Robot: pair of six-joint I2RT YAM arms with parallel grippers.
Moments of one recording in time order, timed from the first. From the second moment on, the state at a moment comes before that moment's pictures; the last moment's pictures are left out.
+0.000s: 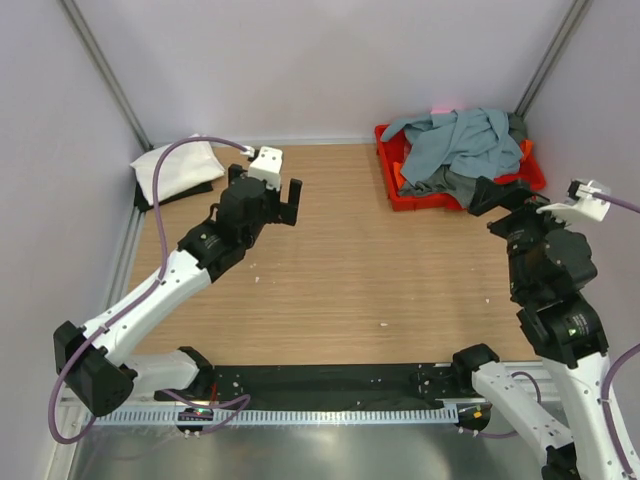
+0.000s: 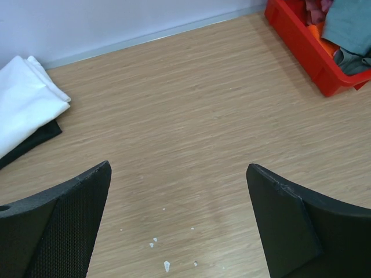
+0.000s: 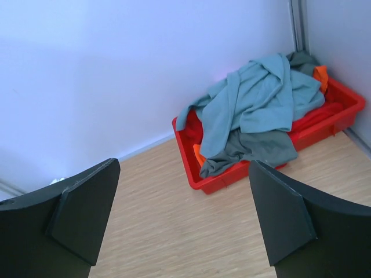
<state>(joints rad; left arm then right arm) -0.67 1.21 1.13 -0.23 -0.41 -0.06 0.33 0.61 1.08 -0.41 0.50 0.43</state>
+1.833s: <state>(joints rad) -0.71 1.29 1.23 -0.37 -0.48 -0.03 0.05 2.26 2.52 -0.84 0.08 0.31</state>
